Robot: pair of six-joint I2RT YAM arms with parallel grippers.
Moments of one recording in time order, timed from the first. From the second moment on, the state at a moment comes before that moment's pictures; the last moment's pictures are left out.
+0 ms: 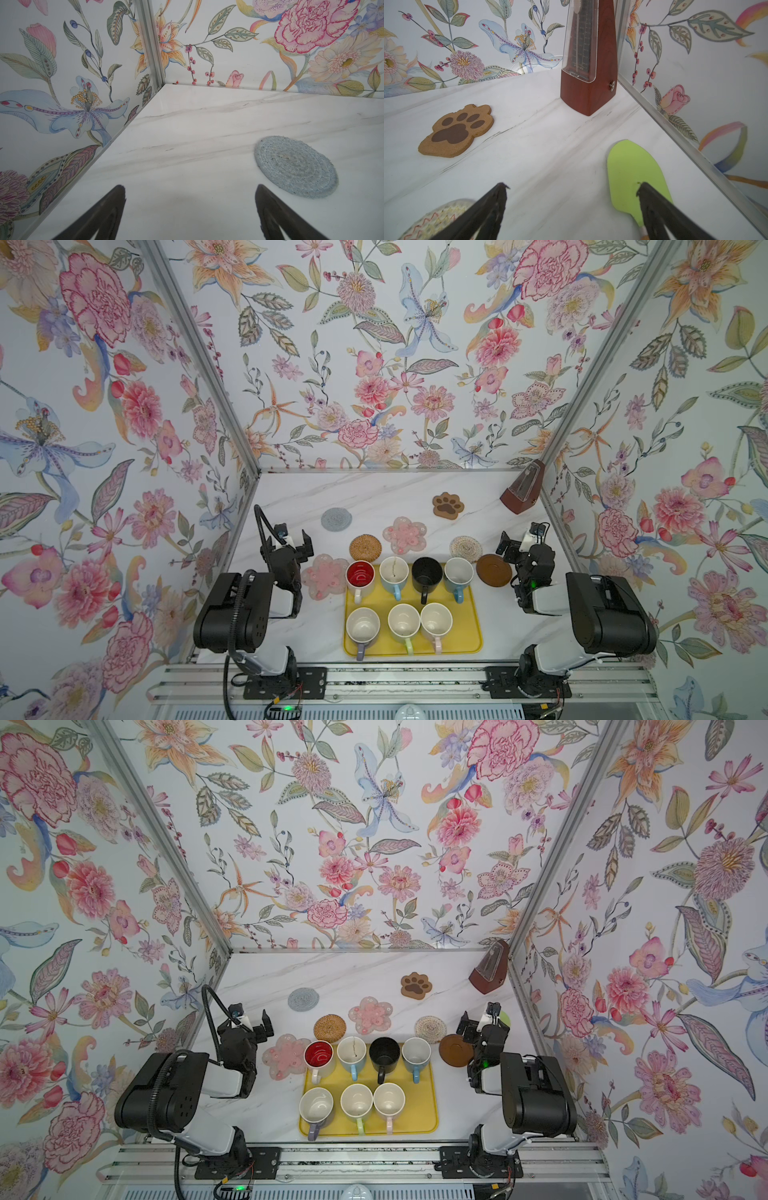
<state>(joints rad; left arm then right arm) -0.02 1.59 0.26 1.14 -0.29 0.01 -0.07 1.56 0.29 1.00 0.11 0.08</state>
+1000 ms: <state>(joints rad) -0.02 1.59 0.24 1.19 -0.27 0.01 -0.07 1.56 0.29 1.00 0.11 0.08</state>
